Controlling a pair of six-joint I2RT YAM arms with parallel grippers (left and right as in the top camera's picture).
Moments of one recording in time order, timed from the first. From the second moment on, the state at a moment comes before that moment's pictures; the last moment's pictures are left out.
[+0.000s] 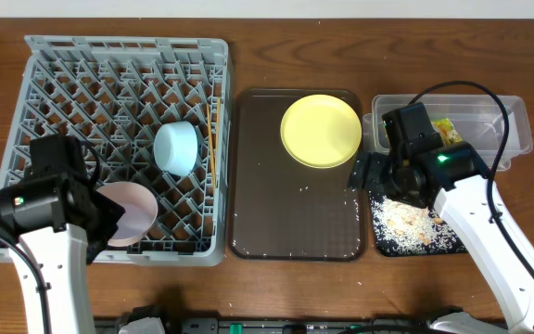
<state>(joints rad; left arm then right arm) 0.28 1.15 1.20 -1.50 -0.19 -0.74 0.32 1.39 1.12 -1.01 -0.06 0.61</state>
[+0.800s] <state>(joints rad) -0.35 1.46 1.20 -1.42 -1.06 -0.59 0.32 1.39 1.12 -1.00 -0.06 0.61</state>
